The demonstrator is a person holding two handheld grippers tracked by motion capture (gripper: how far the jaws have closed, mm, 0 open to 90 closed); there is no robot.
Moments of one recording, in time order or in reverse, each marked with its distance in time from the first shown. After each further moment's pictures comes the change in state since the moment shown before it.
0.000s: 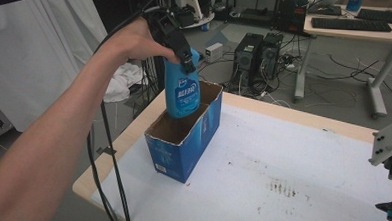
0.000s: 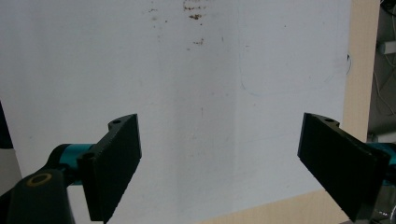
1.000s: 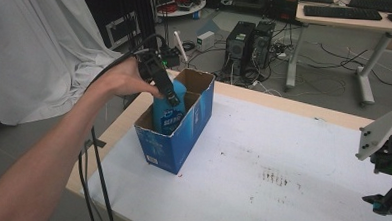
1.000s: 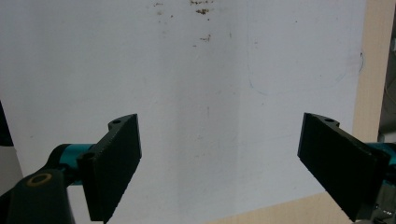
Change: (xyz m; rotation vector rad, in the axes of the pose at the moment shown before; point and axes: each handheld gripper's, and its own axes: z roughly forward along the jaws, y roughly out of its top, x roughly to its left) left arm 0.001 -0.054 0.097 0.053 -0.098 0.121; right arm 0.004 0.002 0.012 0.023 0.016 -0.006
